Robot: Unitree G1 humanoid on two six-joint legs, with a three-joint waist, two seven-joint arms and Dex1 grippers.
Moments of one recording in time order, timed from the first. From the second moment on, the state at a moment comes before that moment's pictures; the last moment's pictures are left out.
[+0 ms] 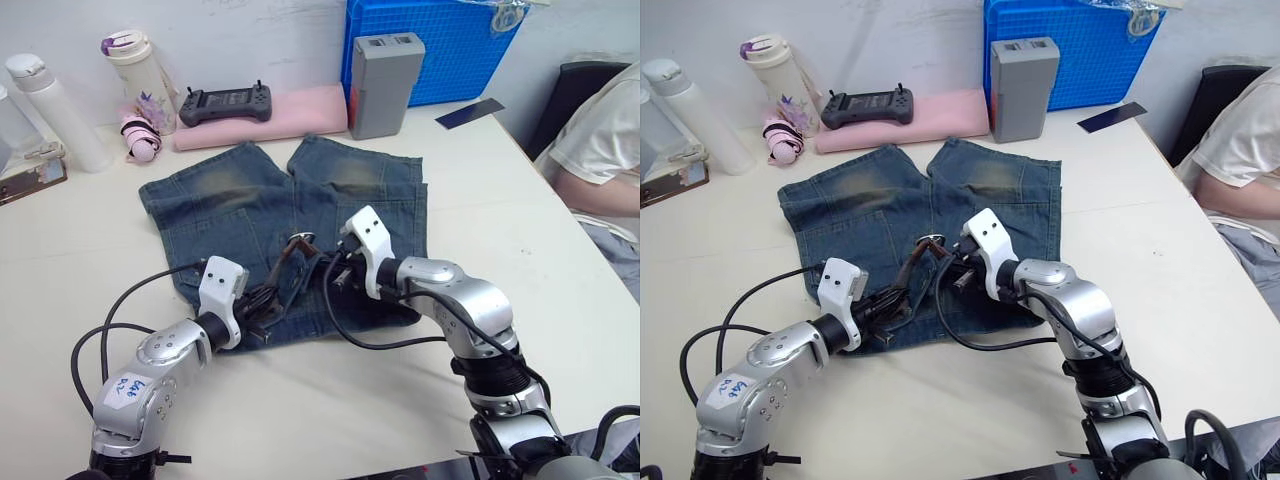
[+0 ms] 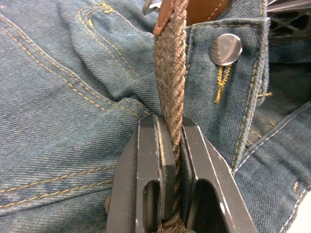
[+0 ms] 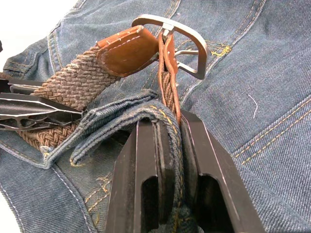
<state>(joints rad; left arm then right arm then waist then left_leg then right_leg) -0.08 0.37 0.08 -0.58 -0.44 0.92 -0.25 -0.59 -0.27 0.19 -0.26 0.33 1.00 0.53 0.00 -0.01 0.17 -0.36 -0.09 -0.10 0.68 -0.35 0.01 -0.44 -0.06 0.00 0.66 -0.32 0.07</state>
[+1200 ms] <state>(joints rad) -0.12 0.38 0.10 -0.55 -0.45 0.95 -0.25 -0.57 -0.31 0.25 -0.35 0.34 1.02 0.50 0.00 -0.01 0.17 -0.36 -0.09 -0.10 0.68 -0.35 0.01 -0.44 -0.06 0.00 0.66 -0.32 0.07</state>
